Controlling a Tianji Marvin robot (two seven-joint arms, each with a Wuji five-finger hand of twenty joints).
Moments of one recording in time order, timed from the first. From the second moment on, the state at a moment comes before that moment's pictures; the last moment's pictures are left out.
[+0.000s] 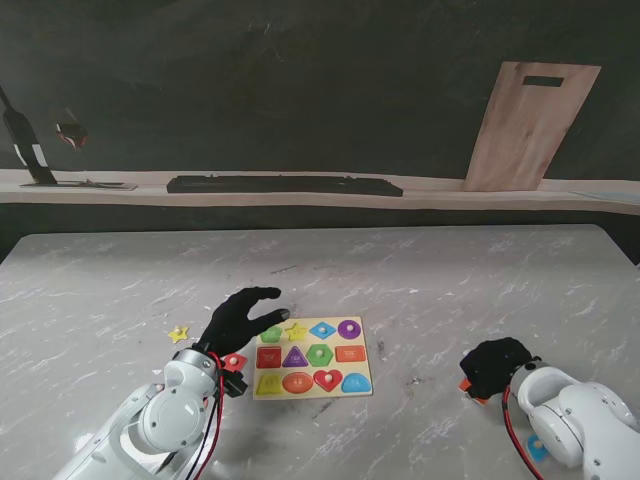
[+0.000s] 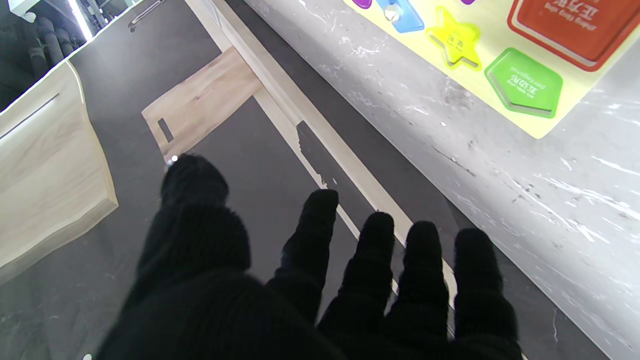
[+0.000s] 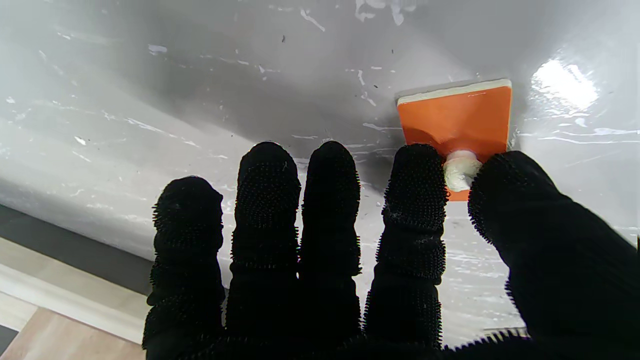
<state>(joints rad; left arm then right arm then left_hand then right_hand) 1.57 -1.18 -1.12 -1.60 0.35 0.01 0.17 -1.67 -0.99 1.45 -1.52 -1.35 -0.21 0.25 0.85 -0.19 -0.01 -0.10 0.54 0.19 0.31 0.36 0.40 0.29 0.29 0.41 0.24 0.26 0.36 0.53 -0.02 0.26 0.79 0.46 0.31 -0.56 0.97 -0.21 0.78 -0.30 1.18 0.42 0.98 -0.02 1.06 0.51 0.99 0.06 1.11 0.79 0.55 0.26 1.37 0.80</state>
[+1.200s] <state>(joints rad) 1.58 -1.18 -1.13 -1.61 0.35 0.00 0.18 -1.31 -1.01 0.99 -1.40 -1.02 -0.13 0.09 0.85 -0.19 -0.01 -0.10 0.54 0.19 0.31 0.36 0.40 0.29 0.29 0.41 0.24 0.26 0.36 0.53 -0.02 0.26 0.79 0.46 0.35 -0.75 1.11 -0.22 0.81 -0.26 1.18 0.32 1.05 -0.02 1.06 0.46 1.05 0.06 1.14 0.80 0.60 0.26 1.40 0.81</state>
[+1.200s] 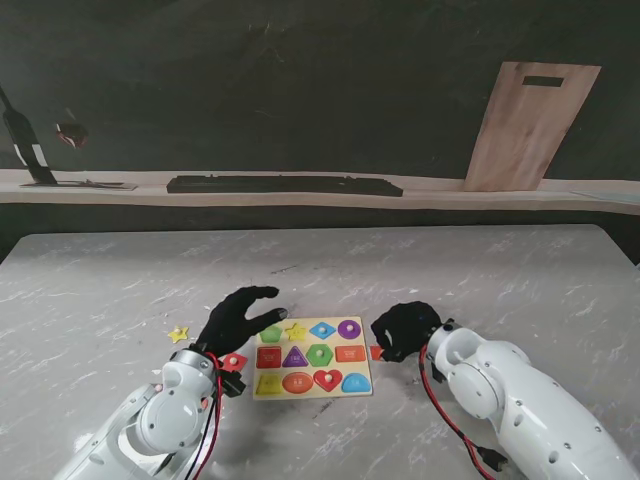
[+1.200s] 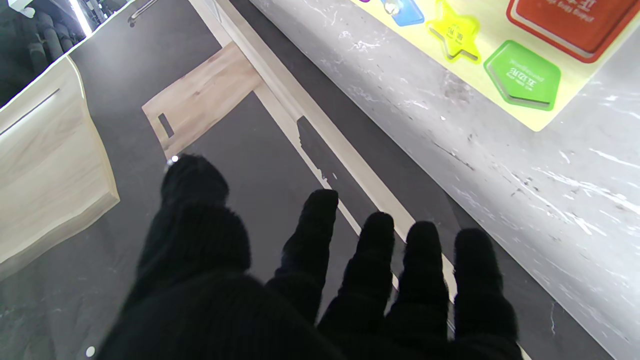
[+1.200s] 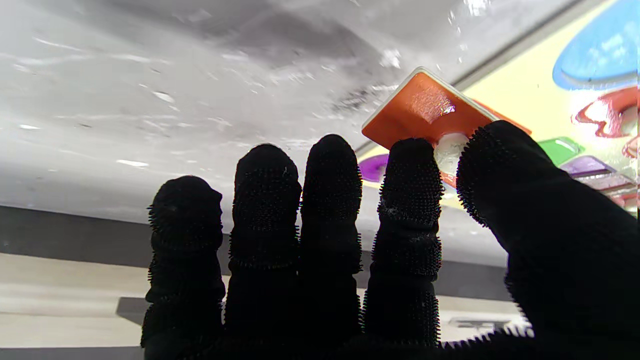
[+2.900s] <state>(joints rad) 1.59 -1.18 -1.14 -1.62 0.35 -0.01 0.19 -1.05 -1.08 0.61 -1.18 -0.83 0.05 0.06 0.85 -0.19 -0.01 -0.10 0.54 0.19 0.31 0.36 0.40 0.29 0.29 0.41 0.24 0.26 0.36 0.53 -0.02 0.26 0.79 0.46 0.35 -0.74 1.11 -0.22 0.81 -0.27 1.24 0.37 1.05 -0.02 1.06 0.46 1.05 0.06 1.15 0.80 0.61 0.26 1.42 0.81</state>
